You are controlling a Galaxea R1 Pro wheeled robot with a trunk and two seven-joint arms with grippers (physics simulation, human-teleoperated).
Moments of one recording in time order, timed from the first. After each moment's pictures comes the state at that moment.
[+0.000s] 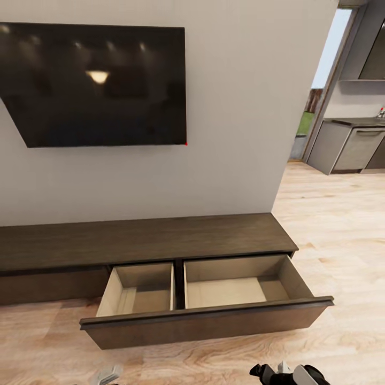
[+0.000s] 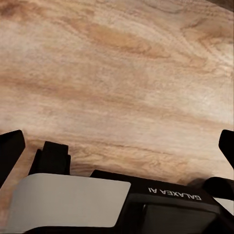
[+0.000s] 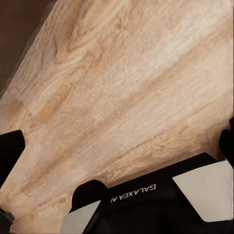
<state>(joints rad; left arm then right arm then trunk) -0.17 0.18 -0.22 -0.77 0.71 0.52 0.07 -0.45 -0.12 0.01 -0.28 -0.80 0.55 0.04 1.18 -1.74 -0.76</state>
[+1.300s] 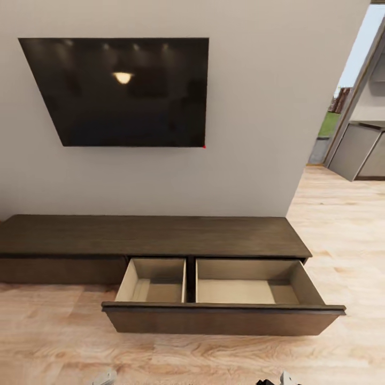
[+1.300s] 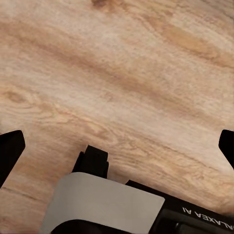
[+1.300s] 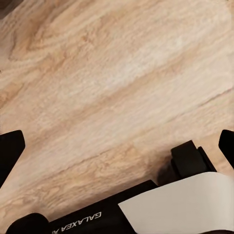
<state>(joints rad) -0.16 0.13 -0.21 -0.70 0.70 0.37 0.28 -0.45 -0.07 0.14 -0.13 -0.72 0.21 -0.01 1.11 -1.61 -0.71</state>
